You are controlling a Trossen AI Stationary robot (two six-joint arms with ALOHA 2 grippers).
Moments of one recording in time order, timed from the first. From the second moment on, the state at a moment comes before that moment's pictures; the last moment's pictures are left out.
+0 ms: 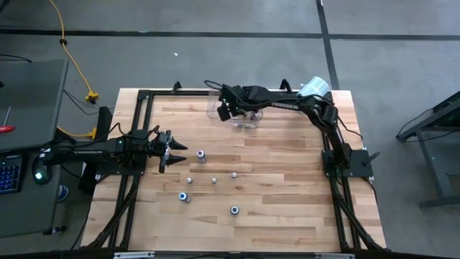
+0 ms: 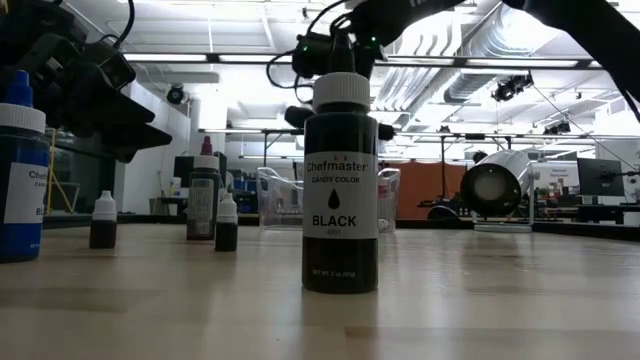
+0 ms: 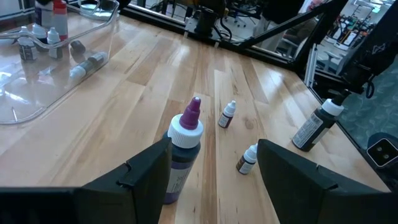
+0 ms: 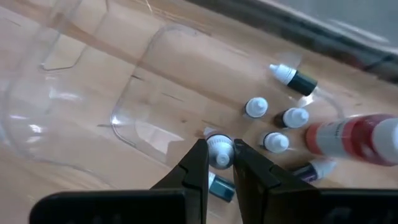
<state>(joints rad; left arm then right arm) 0.12 0.28 0.01 0.05 0.16 -0.26 -0.35 2.13 1.87 -0.88 0.29 0.77</state>
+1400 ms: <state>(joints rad) 0.12 0.28 0.01 0.05 0.16 -0.26 -0.38 2.13 1.65 -0.71 0.23 0.89</state>
